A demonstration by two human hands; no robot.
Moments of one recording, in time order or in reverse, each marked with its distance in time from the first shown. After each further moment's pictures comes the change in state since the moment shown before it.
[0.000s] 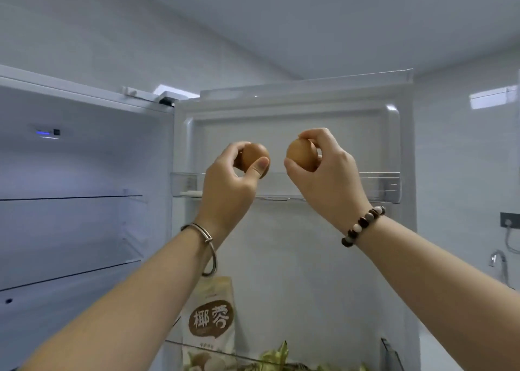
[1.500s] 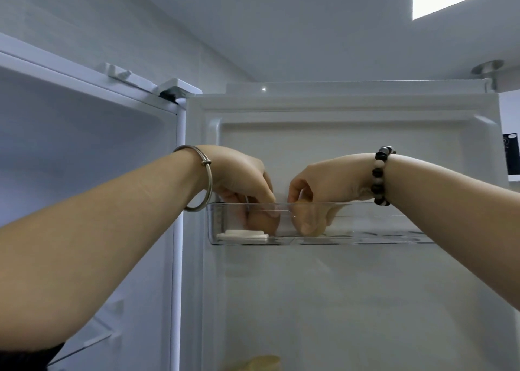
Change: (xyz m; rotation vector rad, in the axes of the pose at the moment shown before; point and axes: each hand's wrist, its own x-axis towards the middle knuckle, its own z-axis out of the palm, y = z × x) left_hand 0.155 -0.101 -0.048 0.361 -1.231 -0.312; right_hand 0.106 -0.008 0.122 -0.504 -1.054 0.447
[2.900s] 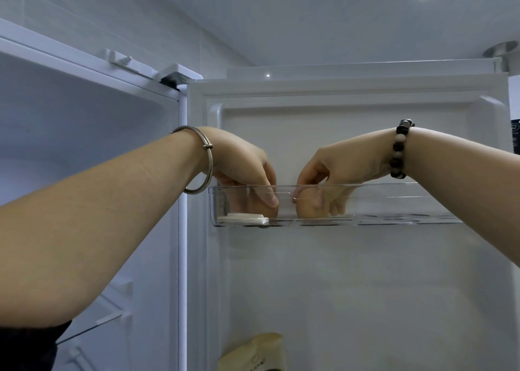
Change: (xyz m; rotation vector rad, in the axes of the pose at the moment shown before) left_hand -0.003 -0.003 0.001 0.068 -0.074 0.009; right_hand -0.004 0.017 -0.007 0.059 -0.118 -0.127
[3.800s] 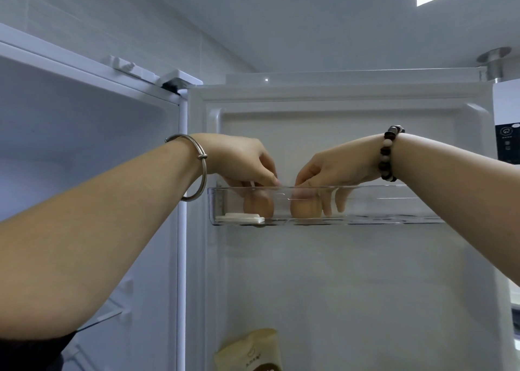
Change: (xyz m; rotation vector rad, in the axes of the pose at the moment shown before) left_hand -0.008 0.003 0.002 0.083 0.285 0.102; right_hand -0.005 -0.004 0.002 0.009 -0.002 0.091
